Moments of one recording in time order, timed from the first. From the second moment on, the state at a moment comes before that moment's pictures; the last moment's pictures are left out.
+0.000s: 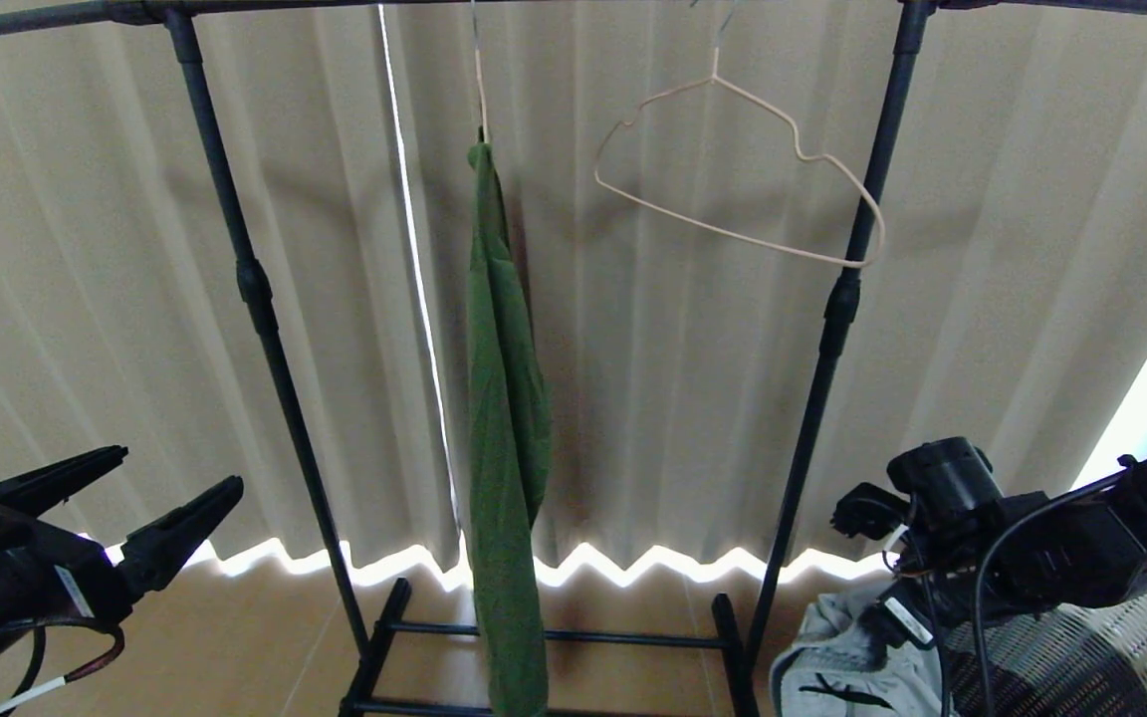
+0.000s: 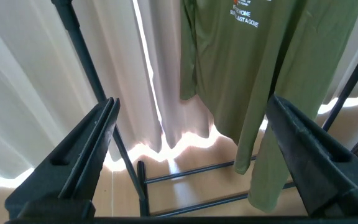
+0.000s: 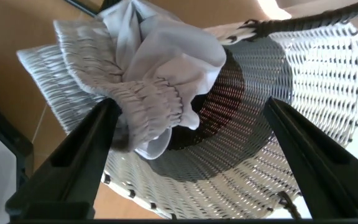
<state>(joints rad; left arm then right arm) 0.01 1.15 -0.21 -0.83 -0.25 0.11 0.19 1.97 -0.72 -0.12 -0.32 -0.34</state>
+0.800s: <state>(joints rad) 0.01 1.15 -0.20 -0.83 -0.25 0.12 0.18 1.75 -0.66 -0.11 -0.31 -0.24</state>
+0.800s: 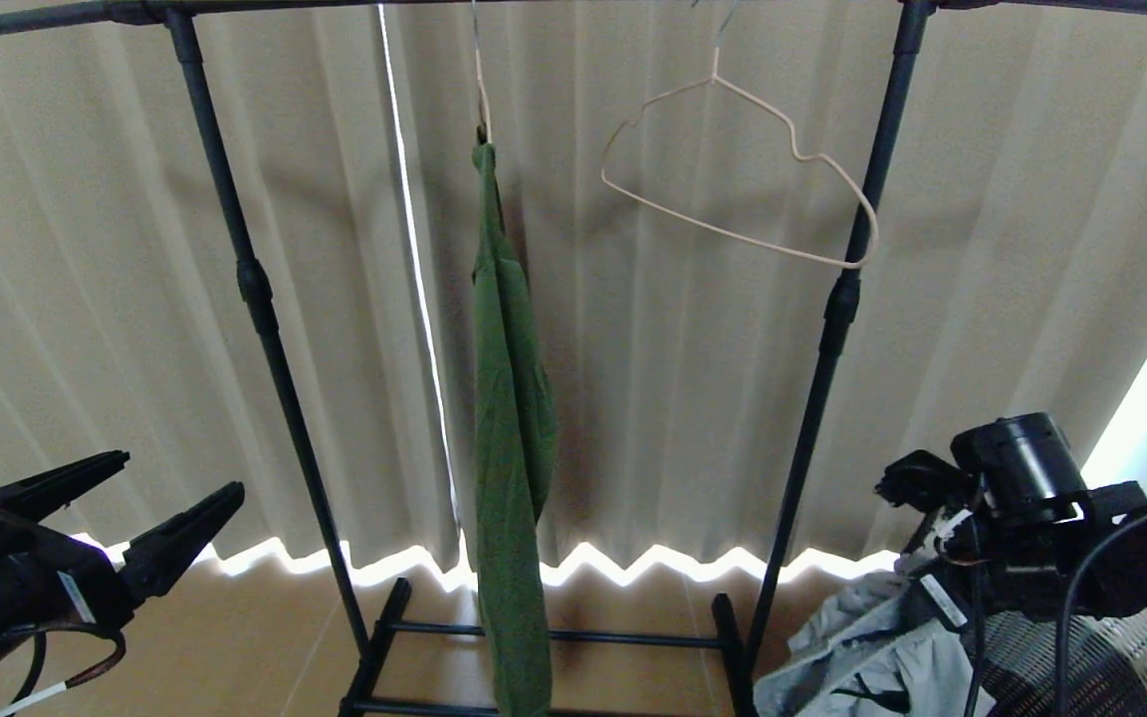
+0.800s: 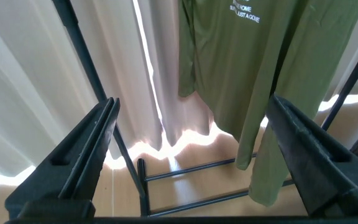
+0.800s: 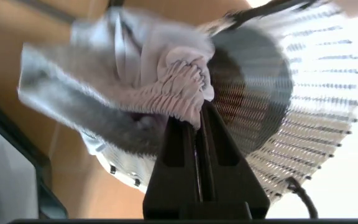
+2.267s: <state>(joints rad) -0.09 1.06 -0.11 -0.83 -0.25 0.16 0.32 1.42 -0.75 -0.12 -0.31 -0.29</state>
